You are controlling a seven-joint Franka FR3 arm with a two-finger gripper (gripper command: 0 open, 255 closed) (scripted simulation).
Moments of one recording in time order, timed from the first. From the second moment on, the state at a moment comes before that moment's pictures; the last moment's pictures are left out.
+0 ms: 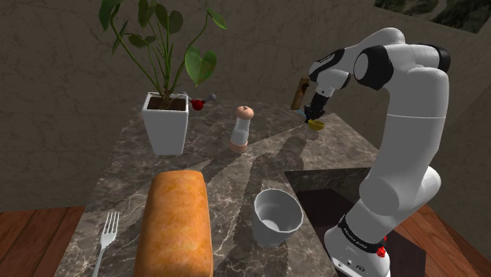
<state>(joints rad) -0.38 0.42 -0.51 -1.79 0.37 2.01 -0.44</state>
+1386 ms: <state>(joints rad) -0.36 0.32 -0.54 -1.65 0.30 1.79 -0.38</state>
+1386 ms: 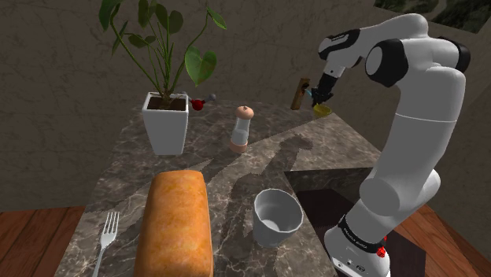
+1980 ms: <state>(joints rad) -0.37 0.31 -0.54 -1.55 0.28 1.68 -0.35</state>
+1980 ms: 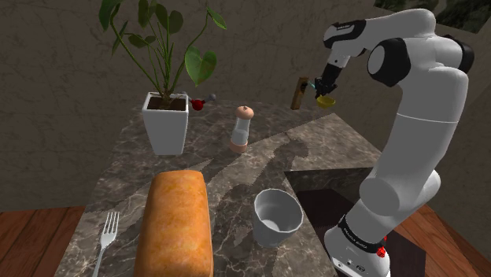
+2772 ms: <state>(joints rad) -0.26 0.05 -0.52 -1.78 0.17 1.72 -0.21</state>
